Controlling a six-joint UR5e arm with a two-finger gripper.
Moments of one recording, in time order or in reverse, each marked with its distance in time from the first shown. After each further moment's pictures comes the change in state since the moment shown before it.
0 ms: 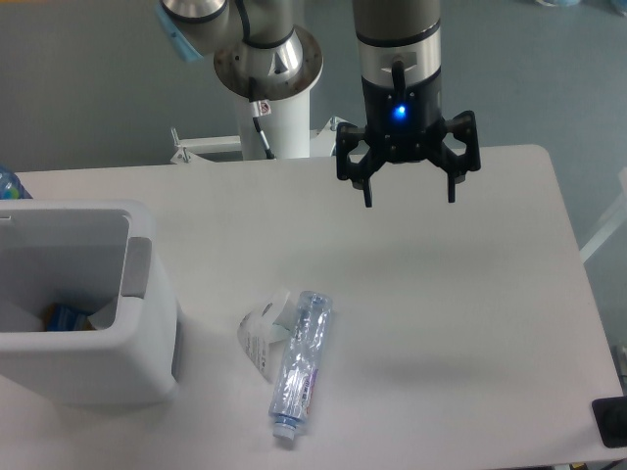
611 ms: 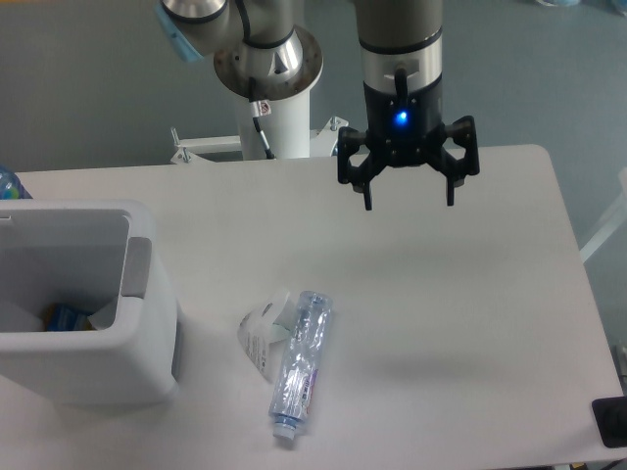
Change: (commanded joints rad) arm -0.011 -0.009 -0.093 0.118 -0.029 -0.006
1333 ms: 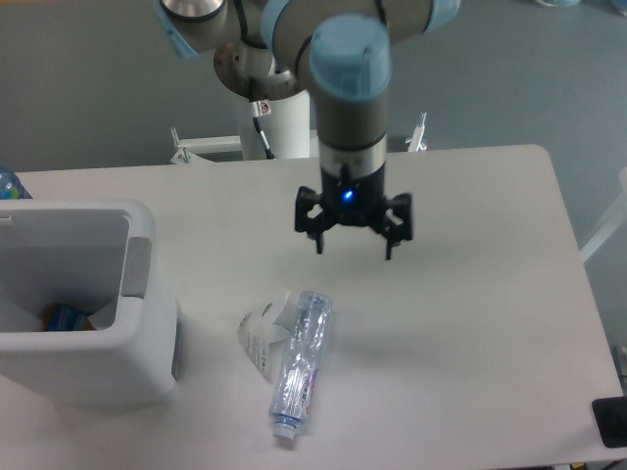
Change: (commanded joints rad) arm -0.115 -0.066 -0.294 0.101 -0.002 0.153
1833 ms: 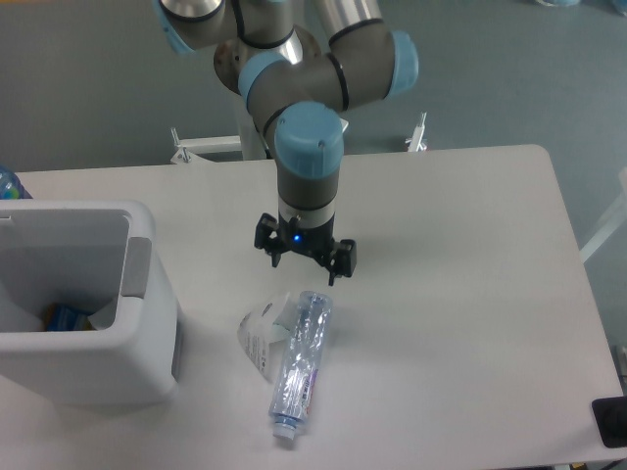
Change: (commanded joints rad) arm -0.055 -0.101 -0.033 0.082 -0.040 -0.041
